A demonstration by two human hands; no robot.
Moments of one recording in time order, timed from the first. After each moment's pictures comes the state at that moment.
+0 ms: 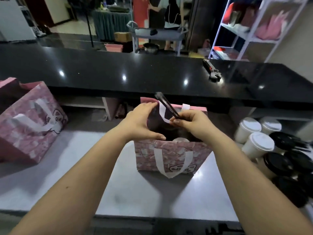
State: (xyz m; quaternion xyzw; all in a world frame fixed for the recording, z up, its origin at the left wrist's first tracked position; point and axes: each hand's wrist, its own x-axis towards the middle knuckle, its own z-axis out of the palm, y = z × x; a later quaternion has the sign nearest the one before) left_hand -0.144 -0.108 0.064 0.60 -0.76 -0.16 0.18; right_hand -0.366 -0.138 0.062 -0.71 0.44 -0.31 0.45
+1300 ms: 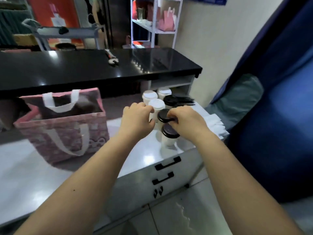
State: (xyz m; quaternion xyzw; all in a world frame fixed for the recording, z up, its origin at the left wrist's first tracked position) left_hand -0.445 -0.003 0.064 0.50 -0.84 0.02 0.22; right_hand -0.619 0.053 0.083 -0.72 0.67 -0.16 0.00
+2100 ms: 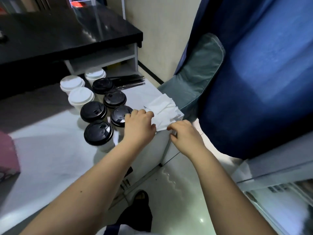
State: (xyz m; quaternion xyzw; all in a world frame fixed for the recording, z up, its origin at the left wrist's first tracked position) left_hand -0.741 0.000 -0.044 0.45 -0.88 -0.05 0.13; right_hand -0.880 0.107 -0.045 -0.58 0.79 -0.17 0.09
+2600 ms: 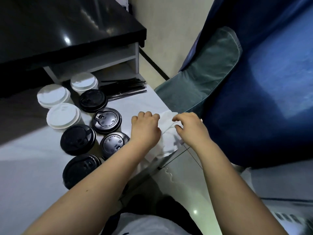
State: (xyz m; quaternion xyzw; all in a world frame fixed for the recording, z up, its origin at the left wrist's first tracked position) left_hand -0.822 -0.103 -0.073 0.46 -0.88 -0.08 0.05; right_hand -0.970 -0.027 -0.054 -0.56 0.81 -0.14 0.12
